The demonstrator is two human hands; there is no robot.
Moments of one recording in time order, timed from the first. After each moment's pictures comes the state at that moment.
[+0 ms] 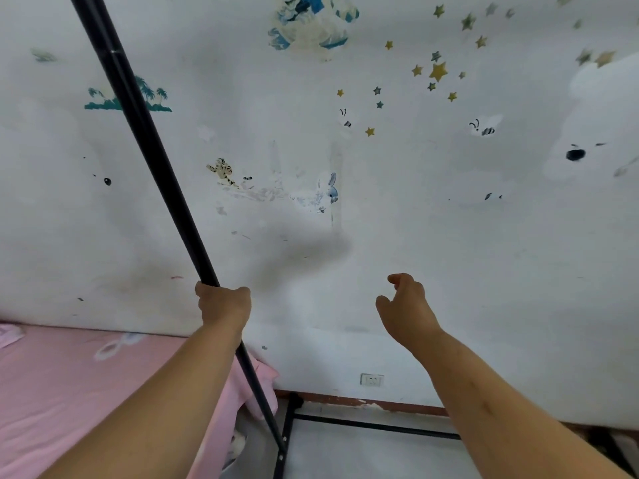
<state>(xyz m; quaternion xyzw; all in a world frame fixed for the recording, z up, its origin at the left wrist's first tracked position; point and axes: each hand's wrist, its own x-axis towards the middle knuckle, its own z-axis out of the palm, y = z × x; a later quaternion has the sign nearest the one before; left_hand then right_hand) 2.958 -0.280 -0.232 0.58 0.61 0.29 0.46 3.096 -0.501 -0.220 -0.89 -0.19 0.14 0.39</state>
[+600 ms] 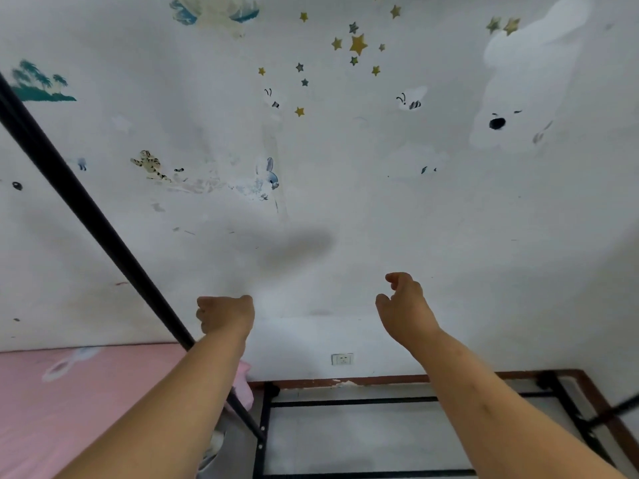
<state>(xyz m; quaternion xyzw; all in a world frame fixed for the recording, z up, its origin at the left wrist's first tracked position) 3.011 -0.345 -0.261 0.62 0.63 0.17 0.44 3.121 -0.580 -0.245 -0.89 -0.12 0.13 0.42</state>
